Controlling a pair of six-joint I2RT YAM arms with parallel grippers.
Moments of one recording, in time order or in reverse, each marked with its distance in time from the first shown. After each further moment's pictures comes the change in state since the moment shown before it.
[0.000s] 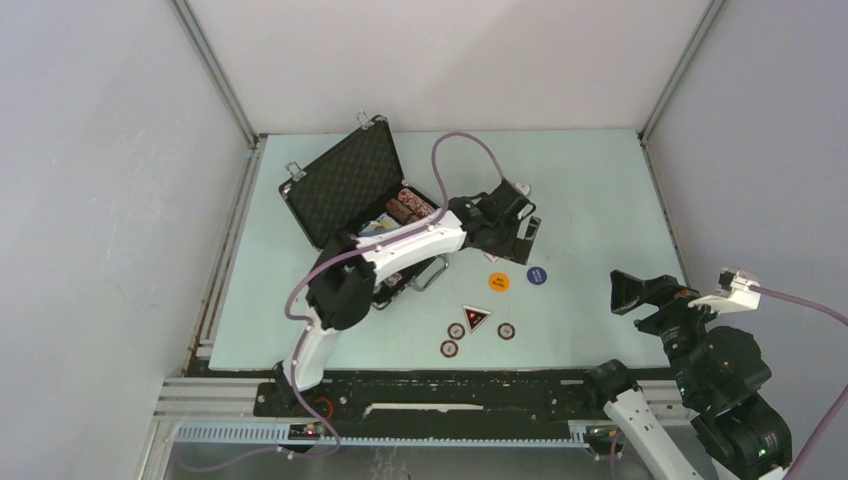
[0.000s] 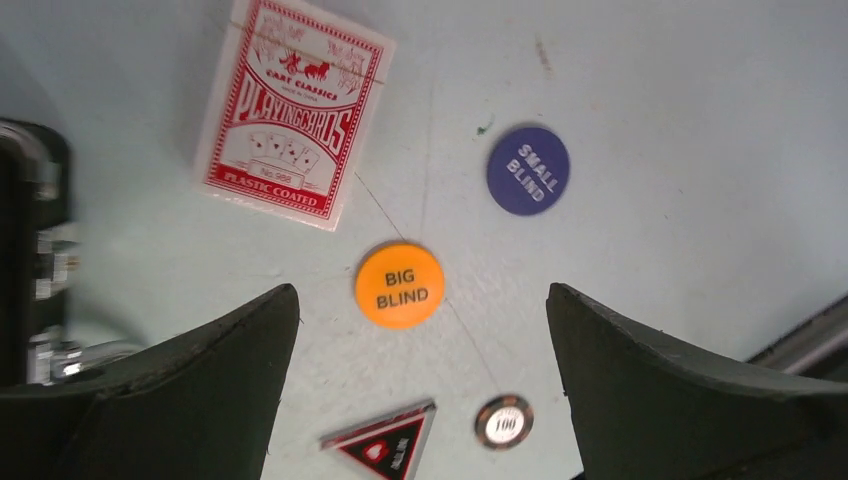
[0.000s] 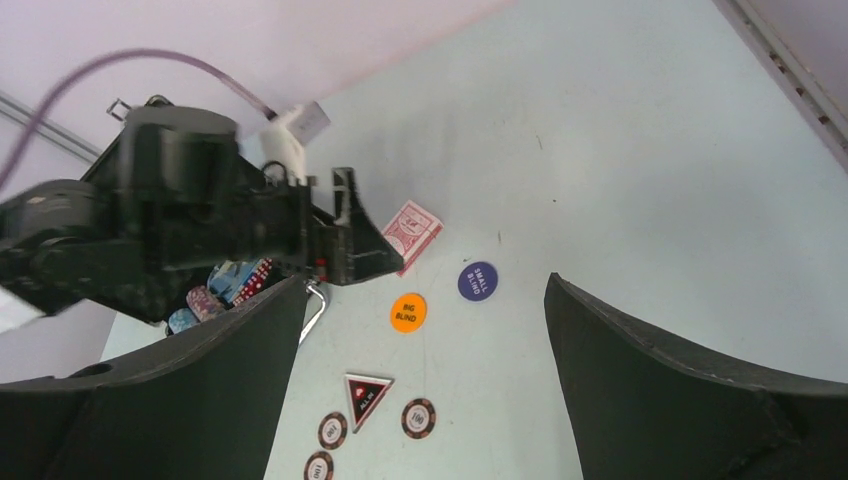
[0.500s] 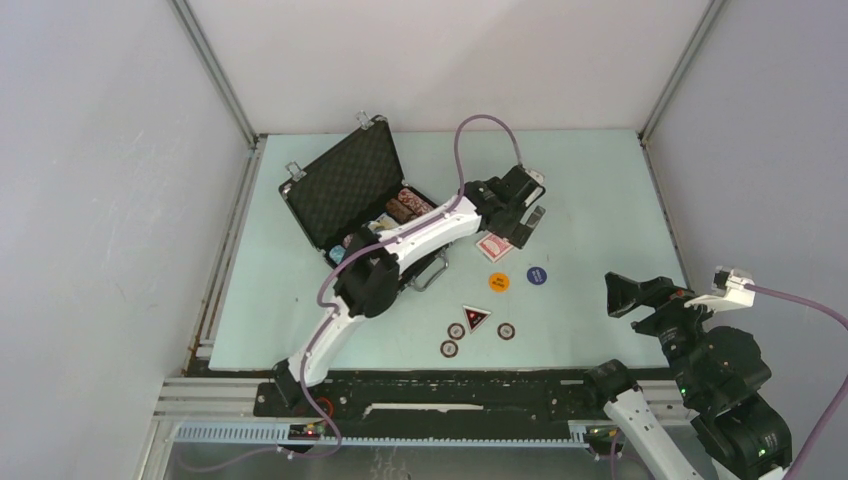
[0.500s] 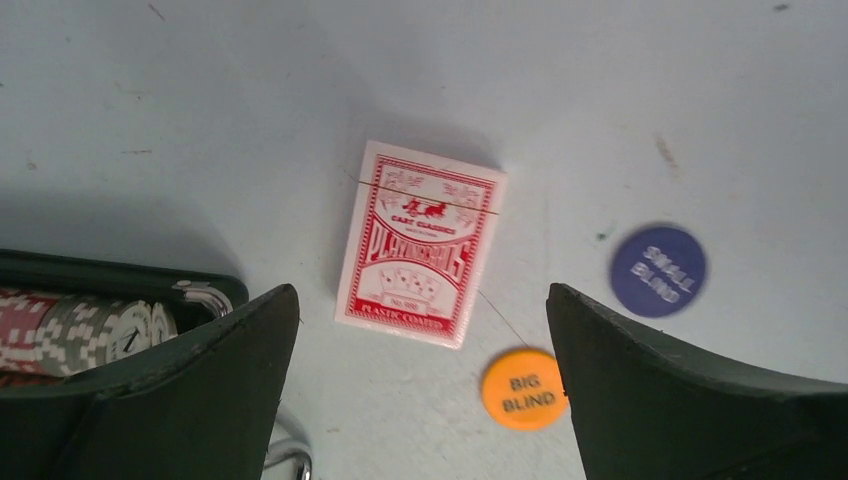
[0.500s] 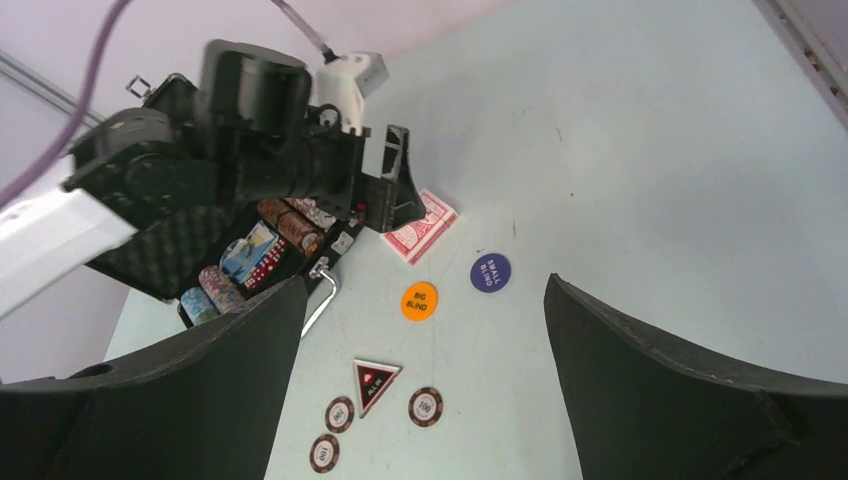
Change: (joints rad) left arm 0.038 0.163 0.339 -0.135 -0.122 0.330; right arm 0.000 0.000 0.000 0.000 -0.055 -0.010
